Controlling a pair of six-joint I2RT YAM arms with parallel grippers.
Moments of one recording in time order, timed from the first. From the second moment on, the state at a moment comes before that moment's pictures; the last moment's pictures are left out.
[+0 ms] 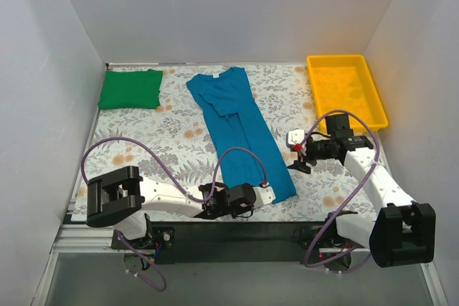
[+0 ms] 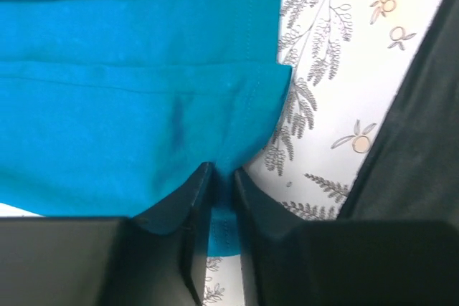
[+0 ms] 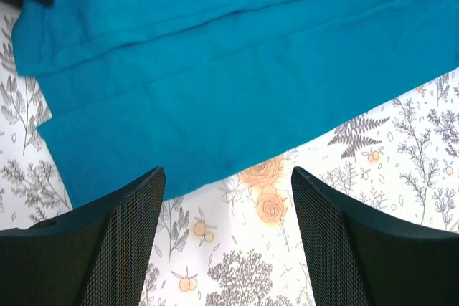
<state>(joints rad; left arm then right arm) -1.36 1.55 0.71 -0.04 -0.25 0.05 0.14 1.15 0.75 -0.68 -0.90 -1.22</state>
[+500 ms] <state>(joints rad) -1.36 1.49 0.64 0.00 -0.23 0.07 0.48 1.05 0.54 -0.82 -0.69 -1.50</state>
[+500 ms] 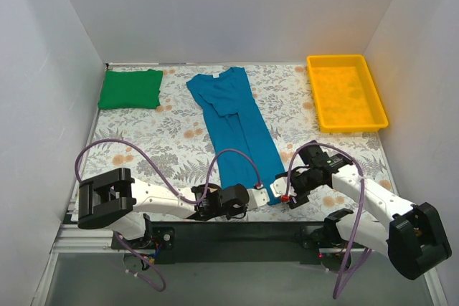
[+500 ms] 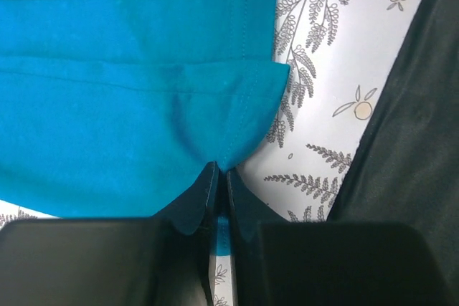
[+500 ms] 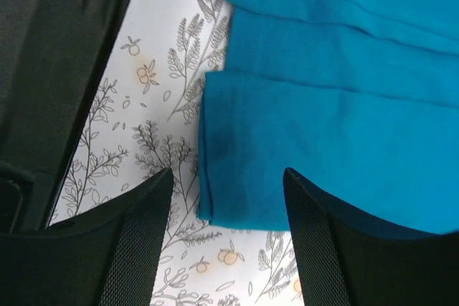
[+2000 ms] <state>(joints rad) -1.13 1.26 0.51 0.17 -0.14 0.20 0.54 1.22 0.78 -0.68 -0.65 -1.29</state>
